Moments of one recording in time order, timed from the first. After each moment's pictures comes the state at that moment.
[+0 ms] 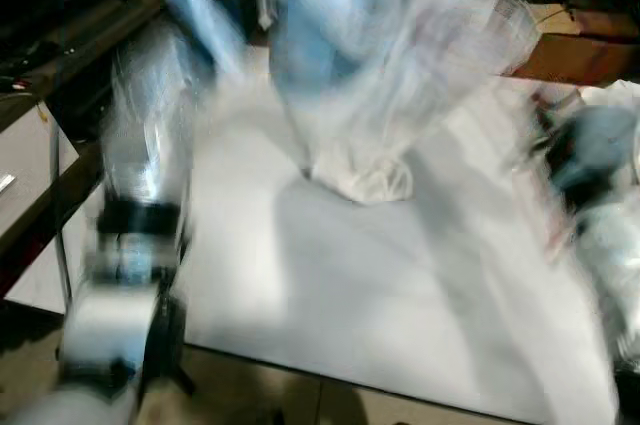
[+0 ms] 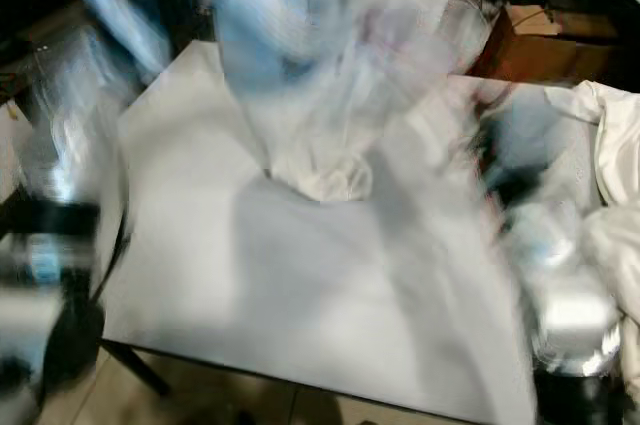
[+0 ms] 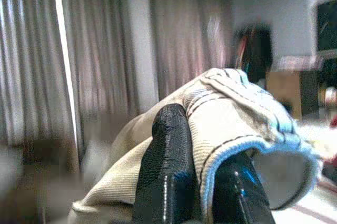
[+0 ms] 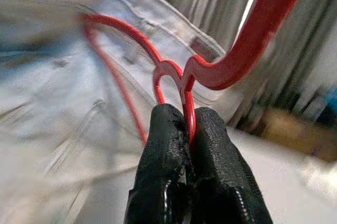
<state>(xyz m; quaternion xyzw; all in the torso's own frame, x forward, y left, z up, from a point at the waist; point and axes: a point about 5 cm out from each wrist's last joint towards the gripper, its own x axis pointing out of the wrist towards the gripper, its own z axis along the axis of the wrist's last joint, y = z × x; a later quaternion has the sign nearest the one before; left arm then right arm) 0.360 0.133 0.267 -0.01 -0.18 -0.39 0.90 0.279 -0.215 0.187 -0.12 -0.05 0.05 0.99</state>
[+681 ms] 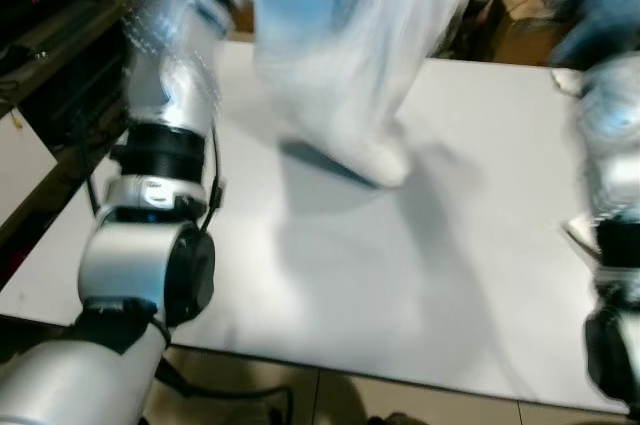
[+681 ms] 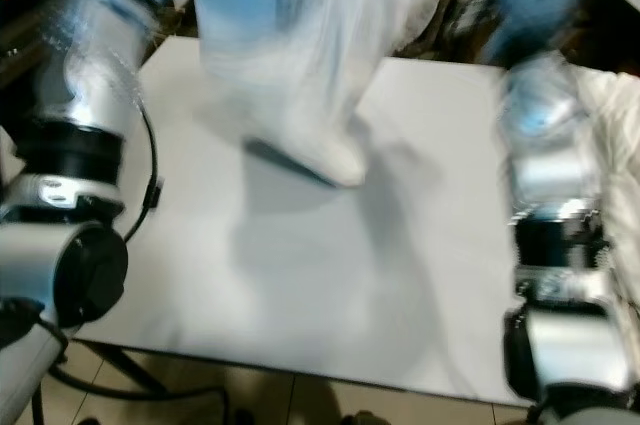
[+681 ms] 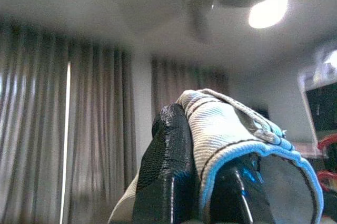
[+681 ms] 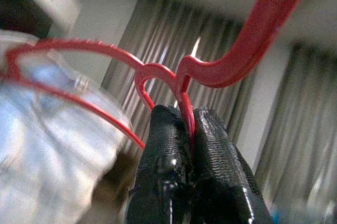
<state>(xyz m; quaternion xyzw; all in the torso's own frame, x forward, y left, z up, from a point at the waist) 0.360 0.128 0.386 -0.08 -0.43 -0.36 0.83 0.344 -0.223 0.333 -0.17 -0.34 -0.05 0.92</state>
